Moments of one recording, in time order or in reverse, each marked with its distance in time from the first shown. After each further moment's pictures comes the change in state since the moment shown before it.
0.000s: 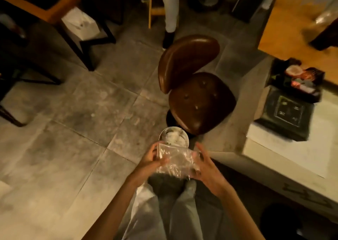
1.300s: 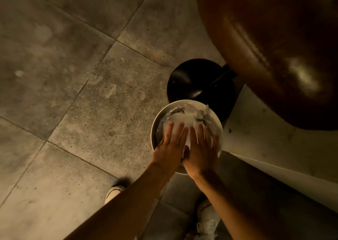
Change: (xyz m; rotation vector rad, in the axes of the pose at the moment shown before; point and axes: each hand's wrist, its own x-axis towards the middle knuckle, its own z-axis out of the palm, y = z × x) left_hand 0.442 -0.336 -0.040 1.518 0.044 0.402; right_hand 0.479 0.378 -0.046 -1.559 0.423 -0.220
